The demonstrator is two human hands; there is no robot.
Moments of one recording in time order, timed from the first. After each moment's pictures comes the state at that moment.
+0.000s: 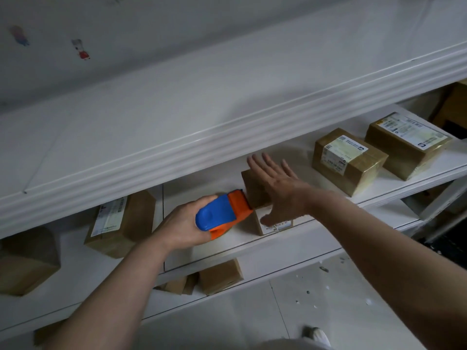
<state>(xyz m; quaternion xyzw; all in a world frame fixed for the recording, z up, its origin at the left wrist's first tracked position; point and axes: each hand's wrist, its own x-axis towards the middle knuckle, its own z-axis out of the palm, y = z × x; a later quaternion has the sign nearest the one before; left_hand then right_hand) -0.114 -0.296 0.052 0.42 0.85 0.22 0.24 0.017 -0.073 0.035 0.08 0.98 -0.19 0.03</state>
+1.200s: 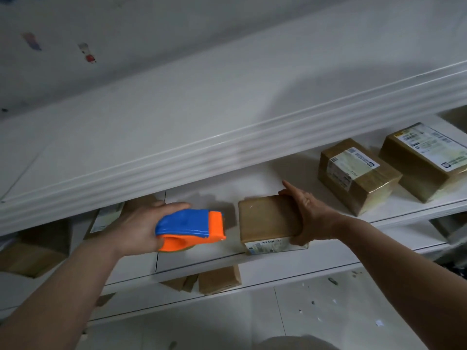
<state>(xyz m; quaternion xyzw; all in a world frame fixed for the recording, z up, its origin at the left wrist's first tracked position) -0.144 -0.317 0.081 0.45 0.88 0.00 0.16 0.051 0.011 -0.042 0.07 0.94 -0.34 0.03</state>
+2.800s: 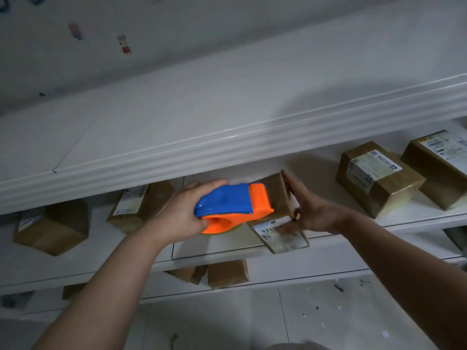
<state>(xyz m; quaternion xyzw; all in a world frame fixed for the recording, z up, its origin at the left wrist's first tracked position) -0.104 -0.299 0.083 0.43 0.88 0.19 0.11 0.027 -0.030 -0.014 0.04 0.83 -0.56 0.01</state>
